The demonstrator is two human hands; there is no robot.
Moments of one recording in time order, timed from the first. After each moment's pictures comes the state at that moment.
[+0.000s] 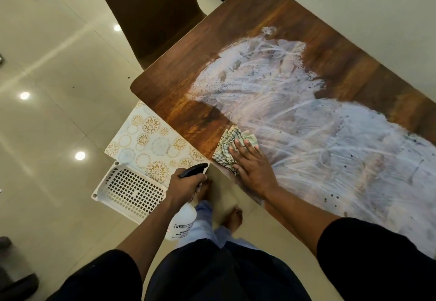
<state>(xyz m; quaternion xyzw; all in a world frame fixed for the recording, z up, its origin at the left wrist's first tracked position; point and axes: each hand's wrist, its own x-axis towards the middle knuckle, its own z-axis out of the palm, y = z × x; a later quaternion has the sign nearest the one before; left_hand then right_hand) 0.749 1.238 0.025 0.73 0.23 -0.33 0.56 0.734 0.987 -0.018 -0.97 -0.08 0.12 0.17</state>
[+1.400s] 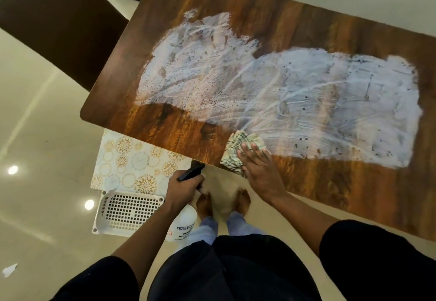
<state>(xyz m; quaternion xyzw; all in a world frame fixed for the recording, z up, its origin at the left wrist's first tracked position) 0.704 1.187 0.044 0.80 0.09 -0.38 0.45 0.584 0.954 -0.029 -0.98 0.10 0.05 0.18</state>
